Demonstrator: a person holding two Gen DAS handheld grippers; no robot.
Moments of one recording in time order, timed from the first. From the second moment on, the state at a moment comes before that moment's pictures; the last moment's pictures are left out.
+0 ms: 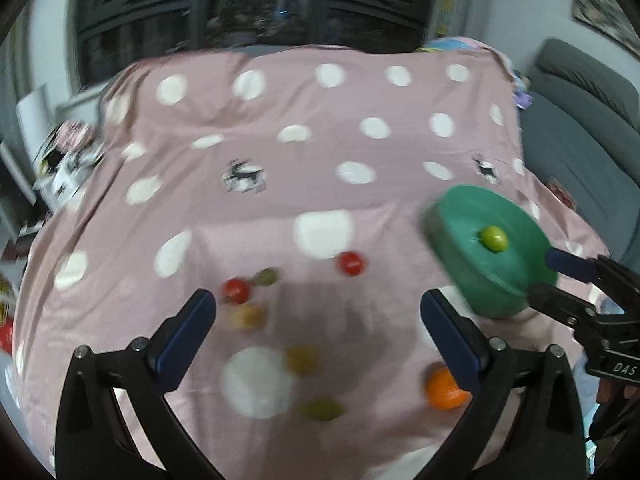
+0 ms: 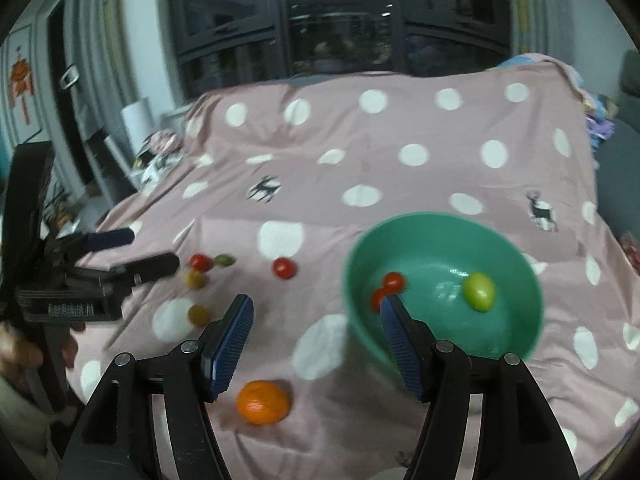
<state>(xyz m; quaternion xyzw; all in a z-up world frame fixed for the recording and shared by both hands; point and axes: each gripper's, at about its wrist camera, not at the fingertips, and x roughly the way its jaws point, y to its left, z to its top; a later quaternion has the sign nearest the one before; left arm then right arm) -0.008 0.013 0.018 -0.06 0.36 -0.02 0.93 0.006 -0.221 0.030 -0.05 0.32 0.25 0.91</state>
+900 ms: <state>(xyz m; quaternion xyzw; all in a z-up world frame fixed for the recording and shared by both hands) 0.056 0.074 -0.033 -0.05 0.43 -0.04 0.90 0.085 -0.116 -0.029 -0.11 0.44 0.30 0.84</state>
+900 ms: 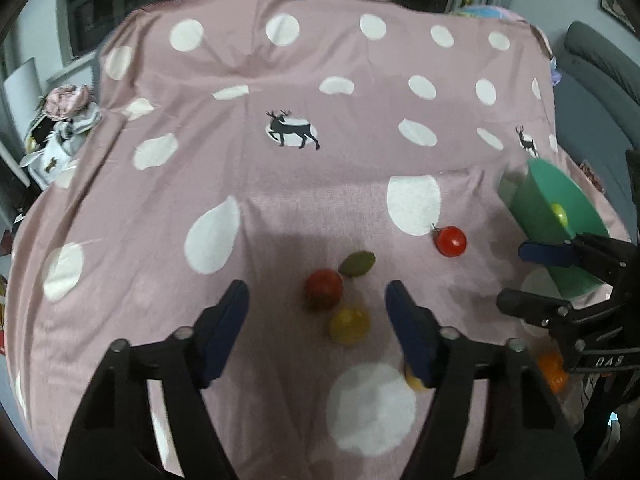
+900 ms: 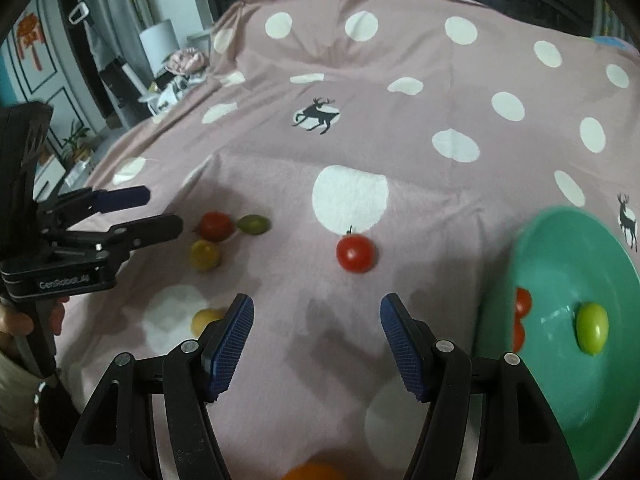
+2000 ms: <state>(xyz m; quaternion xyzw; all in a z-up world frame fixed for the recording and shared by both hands) 0.099 0.055 -0.074 0.04 0.52 -0.09 0.85 0.152 -0.091 -0.069 -0.10 0.49 0.30 0.81</state>
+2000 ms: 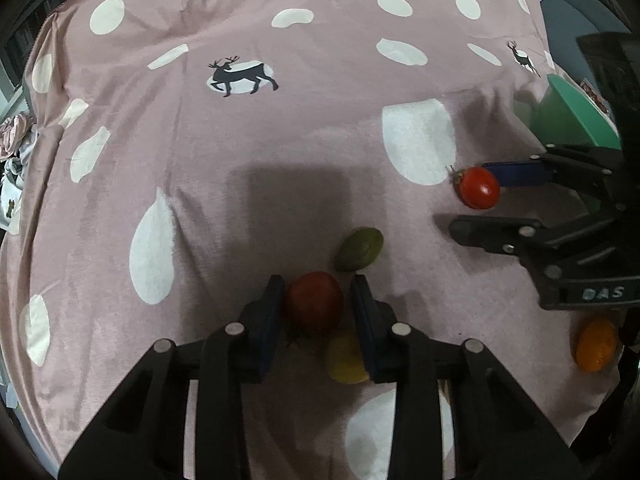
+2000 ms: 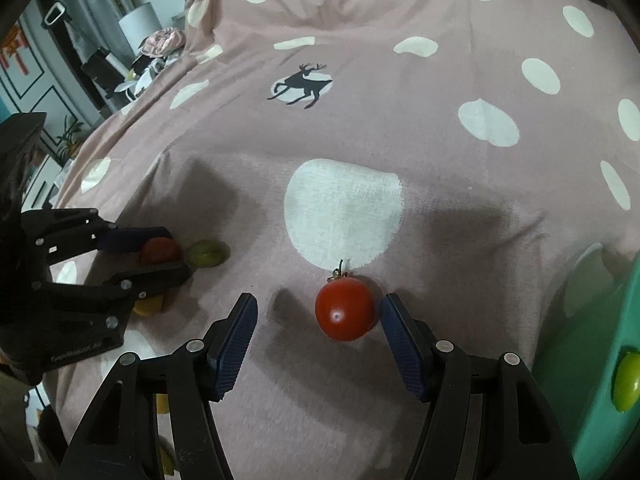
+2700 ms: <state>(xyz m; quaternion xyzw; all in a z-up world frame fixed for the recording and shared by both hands) 0.089 0.059 -0.067 0.00 0.50 -0.09 0.86 0.150 -0.095 -0.065 -0.10 0.48 0.31 0.82</state>
